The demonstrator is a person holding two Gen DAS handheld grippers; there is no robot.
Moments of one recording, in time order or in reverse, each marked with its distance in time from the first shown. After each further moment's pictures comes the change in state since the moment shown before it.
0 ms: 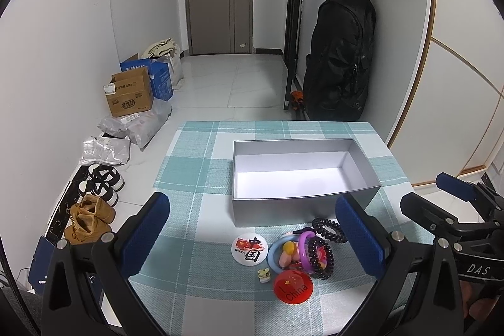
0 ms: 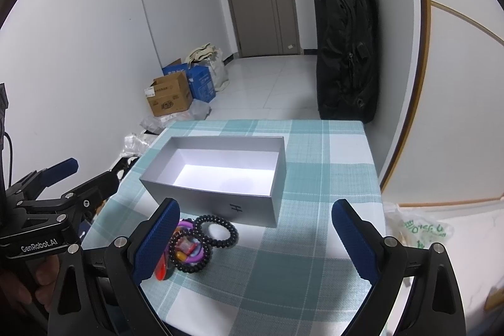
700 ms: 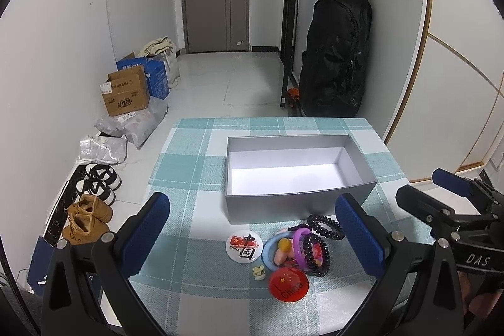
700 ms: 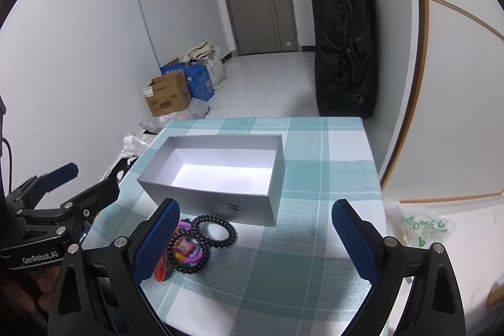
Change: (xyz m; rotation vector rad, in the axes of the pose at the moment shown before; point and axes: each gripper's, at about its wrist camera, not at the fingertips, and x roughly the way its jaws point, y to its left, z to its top) left arm 0.001 -0.003 -0.001 0.008 0.016 -0.017; right arm 0.003 -0.004 0.001 0.025 0.010 -0.003
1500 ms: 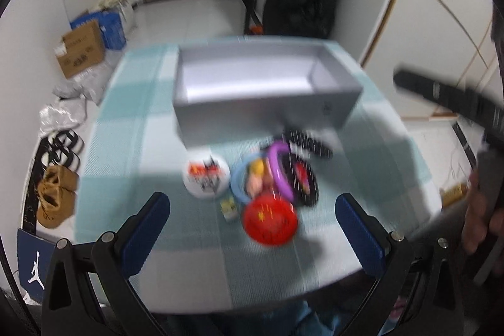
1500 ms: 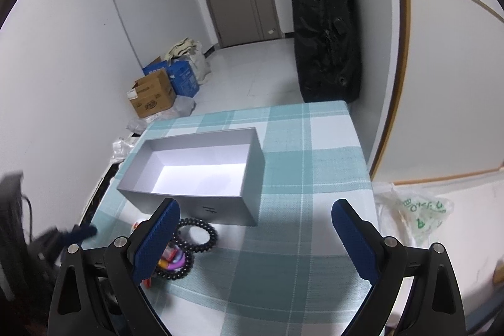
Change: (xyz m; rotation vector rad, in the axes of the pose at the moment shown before) left arm 0.039 -0.009 -0.043 0.079 0.308 -0.177; right arm 0.016 -0.025 0.006 0.104 0.062 -0.036
